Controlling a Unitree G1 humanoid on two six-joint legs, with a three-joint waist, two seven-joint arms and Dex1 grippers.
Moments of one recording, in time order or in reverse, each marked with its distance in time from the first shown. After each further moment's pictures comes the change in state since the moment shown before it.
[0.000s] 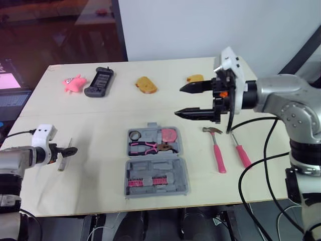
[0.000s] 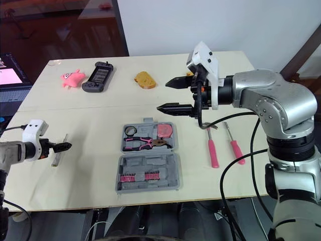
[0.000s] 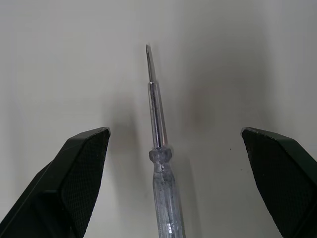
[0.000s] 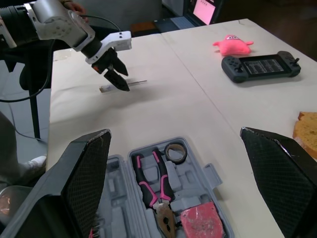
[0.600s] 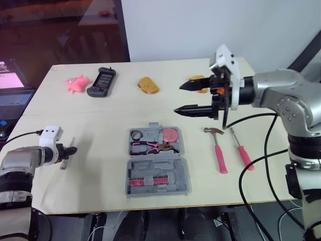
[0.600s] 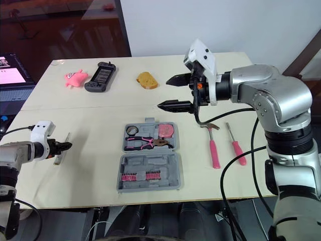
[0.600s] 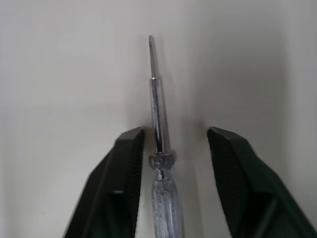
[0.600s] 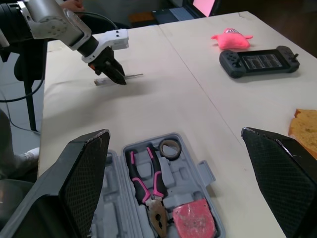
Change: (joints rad) left arm -0.052 -0.071 0.008 0.064 0.074 -0.012 0.032; right arm -0.042 -0.011 0.051 0.054 -0.056 -0.021 0.017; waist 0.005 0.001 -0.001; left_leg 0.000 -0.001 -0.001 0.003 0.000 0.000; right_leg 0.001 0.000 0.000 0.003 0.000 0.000
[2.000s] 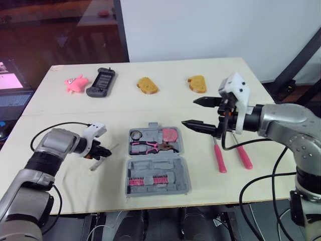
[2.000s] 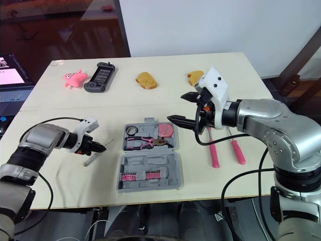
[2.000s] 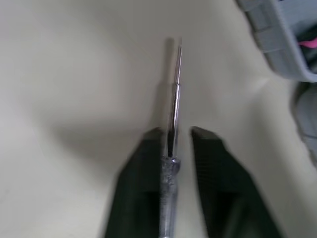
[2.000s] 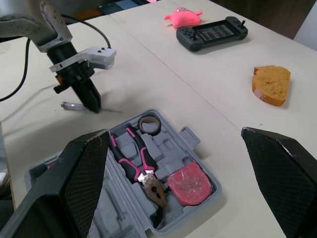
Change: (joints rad) left arm -0.213 -0.036 -0.440 -0.167 0.050 0.198 -0.430; right arm 0.318 0.011 -0.203 -0.322 0.125 0.142 -0.338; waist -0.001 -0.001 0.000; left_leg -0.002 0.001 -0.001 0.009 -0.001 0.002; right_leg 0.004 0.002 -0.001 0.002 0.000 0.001
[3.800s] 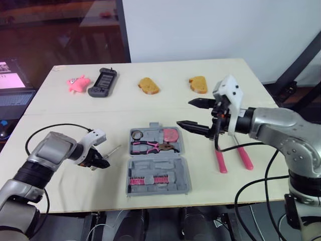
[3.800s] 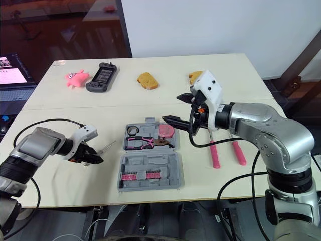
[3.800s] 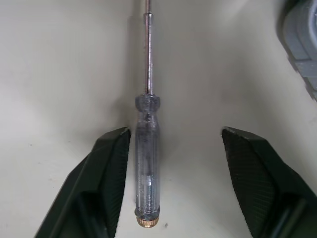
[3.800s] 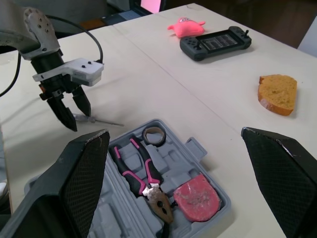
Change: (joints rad) left arm 0.118 0.098 -0.036 -0.213 0.052 -0.006 -0.036; right arm 0.026 0.042 0.047 0.005 0.000 -0.062 -0.054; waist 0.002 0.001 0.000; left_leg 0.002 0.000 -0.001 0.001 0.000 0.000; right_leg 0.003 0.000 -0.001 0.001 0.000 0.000
